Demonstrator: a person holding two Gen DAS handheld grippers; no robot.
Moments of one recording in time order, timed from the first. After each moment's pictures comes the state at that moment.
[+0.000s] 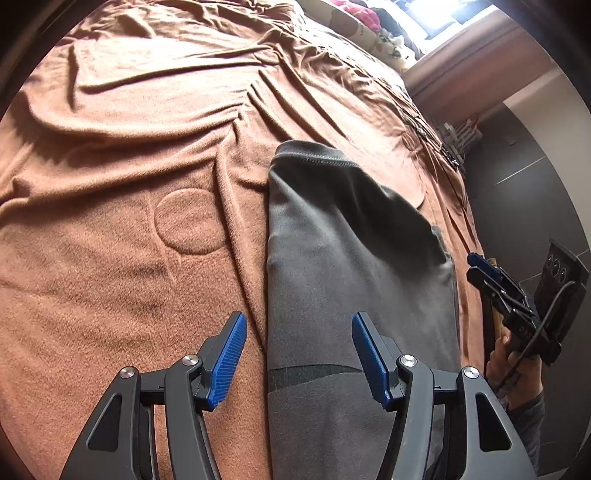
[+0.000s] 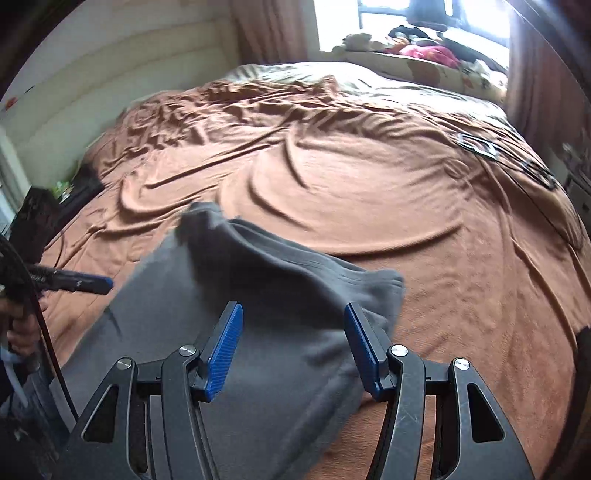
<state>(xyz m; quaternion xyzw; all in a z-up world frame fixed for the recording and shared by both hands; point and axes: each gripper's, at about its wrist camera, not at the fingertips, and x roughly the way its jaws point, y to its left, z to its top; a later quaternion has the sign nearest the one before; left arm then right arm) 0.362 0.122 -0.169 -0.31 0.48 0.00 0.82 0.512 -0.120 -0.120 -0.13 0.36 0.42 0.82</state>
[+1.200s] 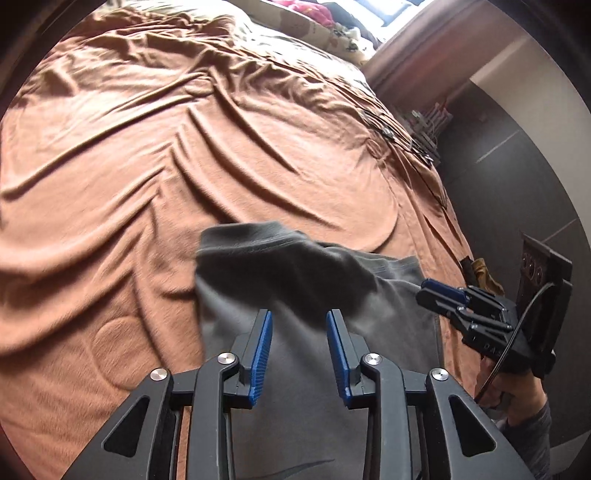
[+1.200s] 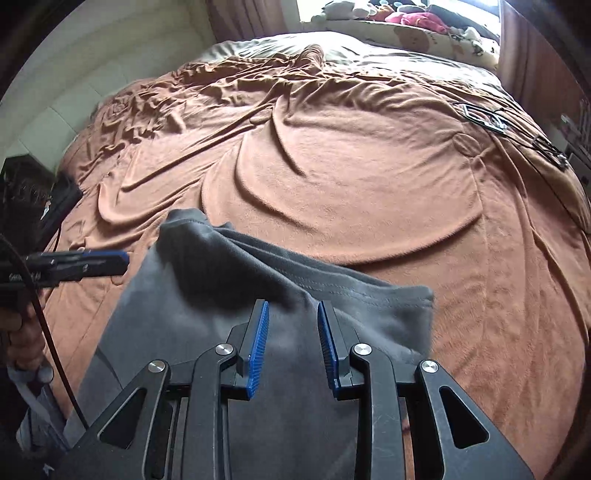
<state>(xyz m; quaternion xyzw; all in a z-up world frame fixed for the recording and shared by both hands) 0.452 0.112 -0.144 -0.26 0.47 -0.07 0.84 0.558 -0.076 -0.131 -0.11 0.44 0.36 0.82</state>
